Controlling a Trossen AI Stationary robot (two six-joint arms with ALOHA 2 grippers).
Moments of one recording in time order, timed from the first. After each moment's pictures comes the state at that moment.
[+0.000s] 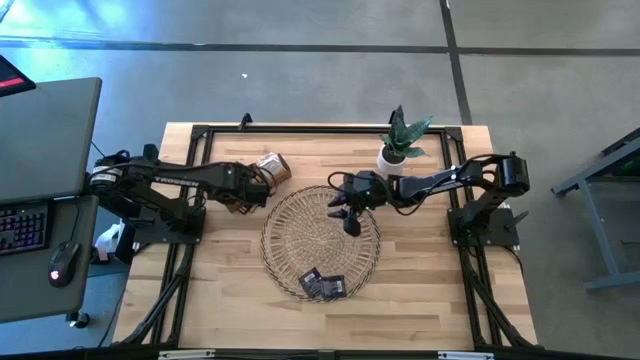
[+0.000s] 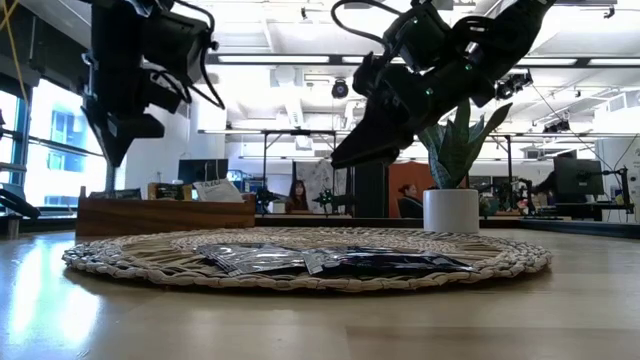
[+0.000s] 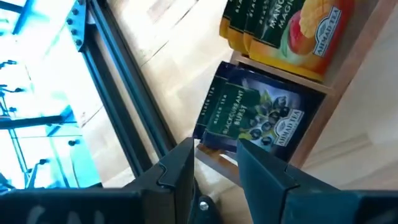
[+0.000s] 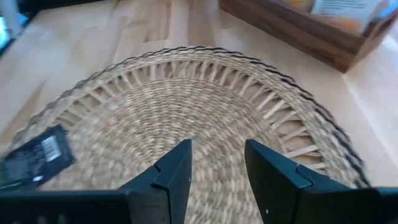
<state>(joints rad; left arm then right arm) 0.08 1.35 0.91 -1.35 -0.53 -0.92 -0.12 1.66 0.80 0.32 -0.18 0.08</state>
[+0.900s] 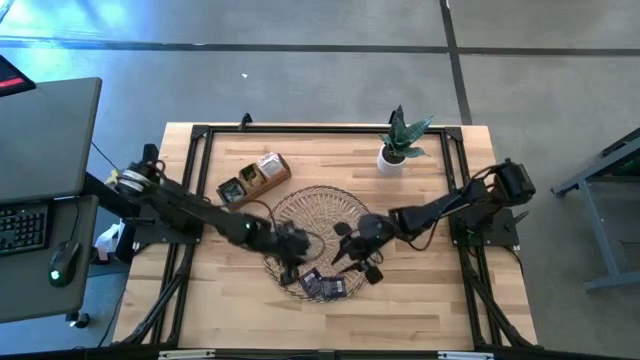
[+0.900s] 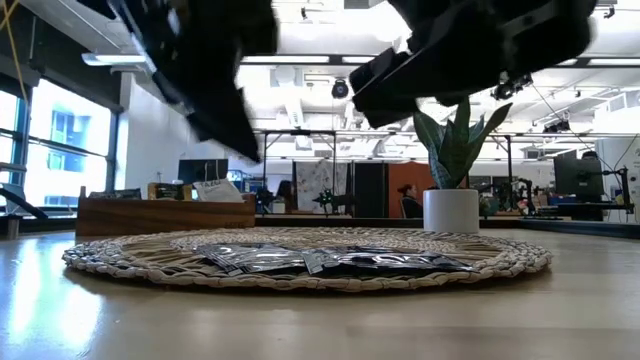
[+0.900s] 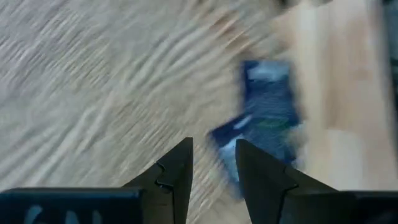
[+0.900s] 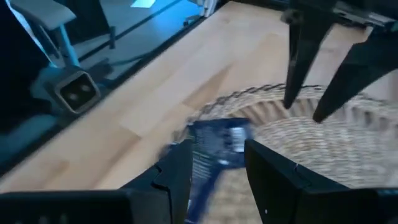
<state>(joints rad) -0.36 1.61 0.96 -0.19 -0.12 -0.50 0.21 1.66 0.80 0.38 -0.33 -0.12</state>
